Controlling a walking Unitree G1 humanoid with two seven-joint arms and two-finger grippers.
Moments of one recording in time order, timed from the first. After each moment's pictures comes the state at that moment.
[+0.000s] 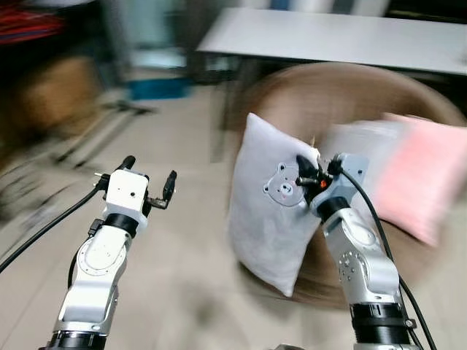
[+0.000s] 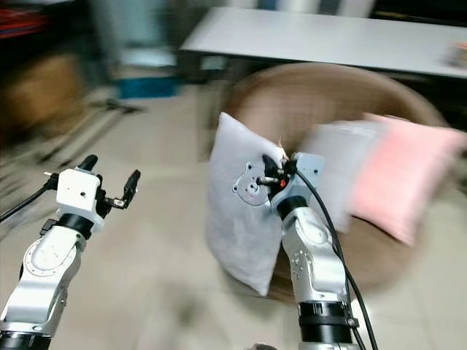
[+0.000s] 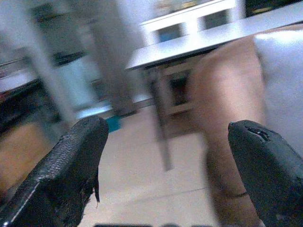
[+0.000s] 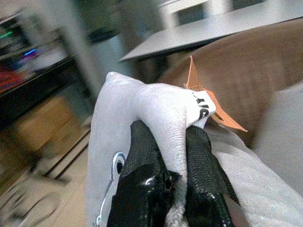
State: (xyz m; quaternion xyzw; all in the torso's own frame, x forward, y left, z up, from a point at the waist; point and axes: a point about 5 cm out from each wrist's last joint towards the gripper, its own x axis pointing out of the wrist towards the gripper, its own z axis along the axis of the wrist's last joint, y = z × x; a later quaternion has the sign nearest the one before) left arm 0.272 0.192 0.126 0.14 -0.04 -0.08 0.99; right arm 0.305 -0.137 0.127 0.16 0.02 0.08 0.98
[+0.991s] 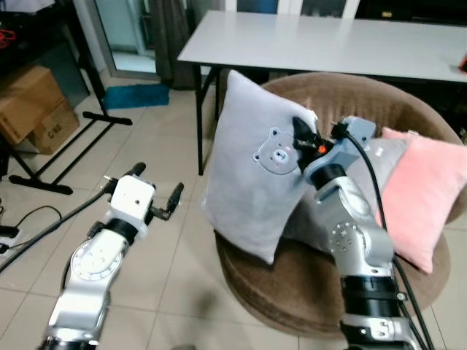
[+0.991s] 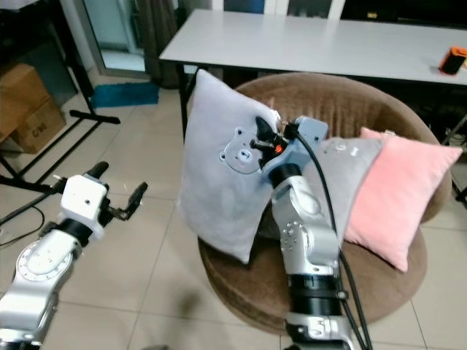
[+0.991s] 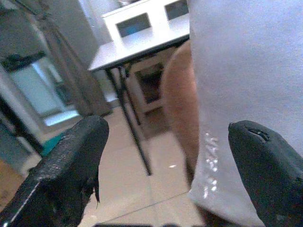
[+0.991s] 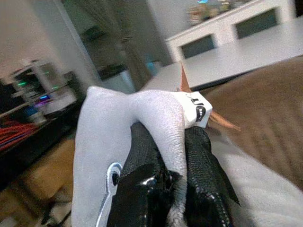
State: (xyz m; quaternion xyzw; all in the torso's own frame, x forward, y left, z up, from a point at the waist) left arm 0.263 0.183 0.119 0.16 -0.01 -0.15 0.97; right arm 0.324 -0.129 0.173 0.22 -0.04 0.09 0.97
